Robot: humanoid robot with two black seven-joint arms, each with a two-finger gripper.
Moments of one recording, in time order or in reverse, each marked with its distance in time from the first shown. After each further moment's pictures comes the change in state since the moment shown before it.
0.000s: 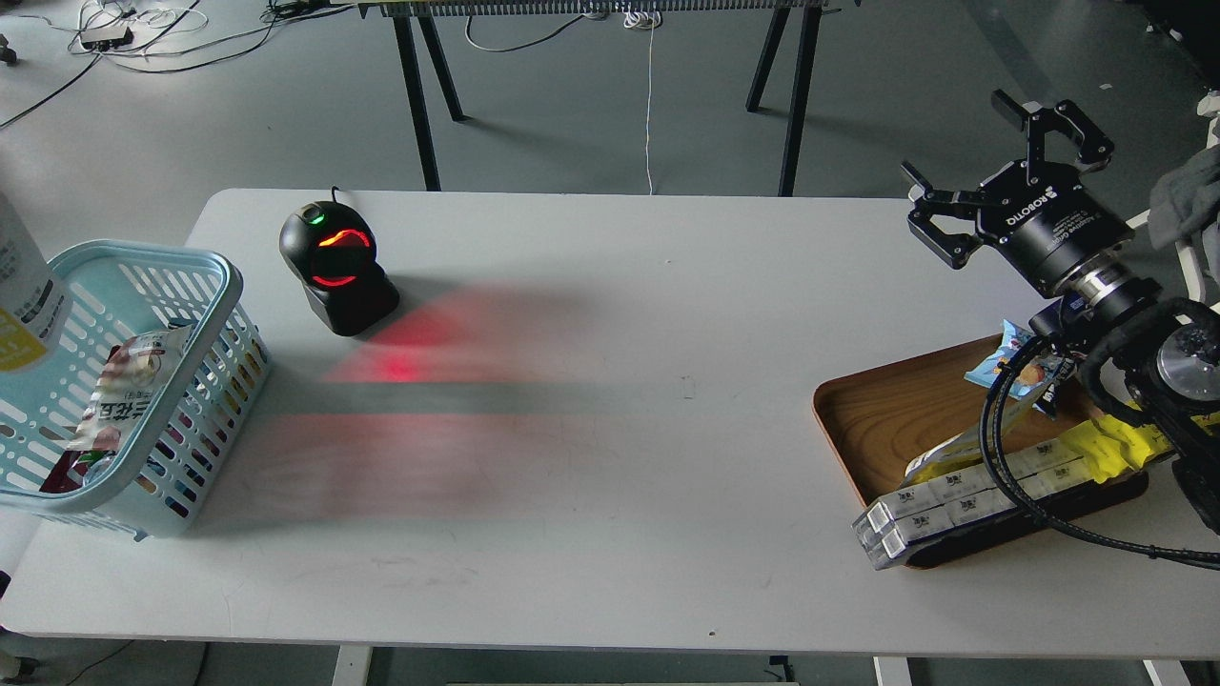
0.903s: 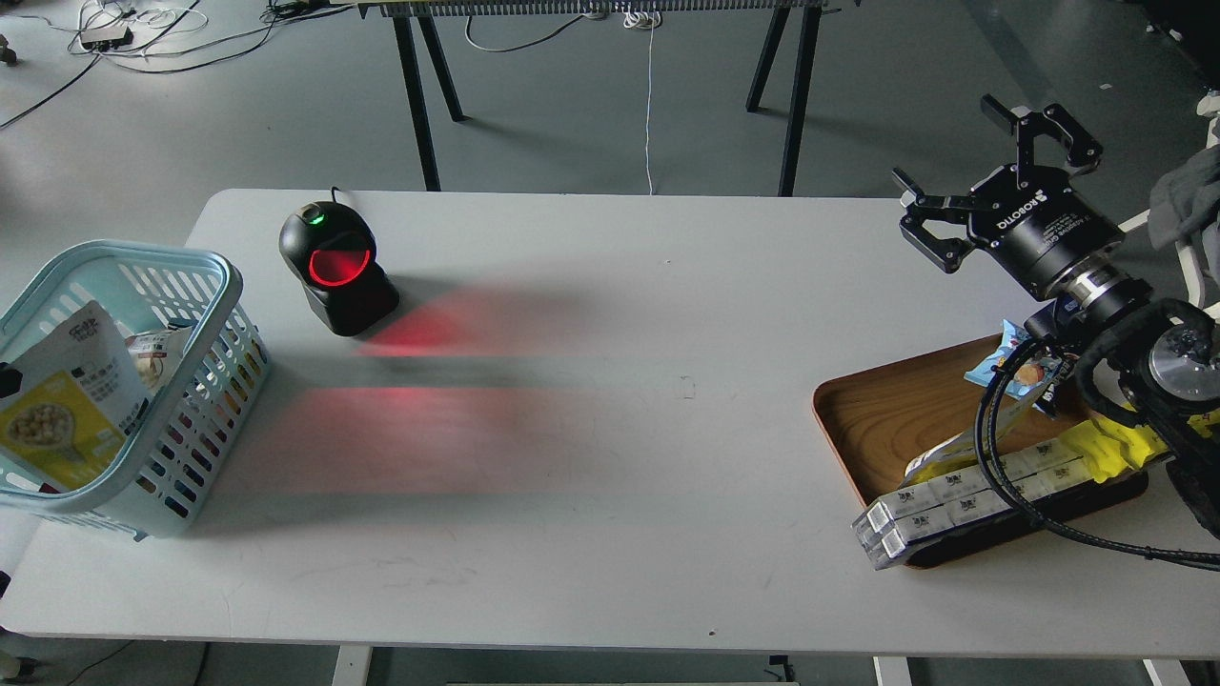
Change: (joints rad) left arm 0.003 -0.126 0.094 0.022 -0.002 0.004 -0.014; right arm 0.002 0.003 -0.002 0.000 -0.026 -0.018 0.000
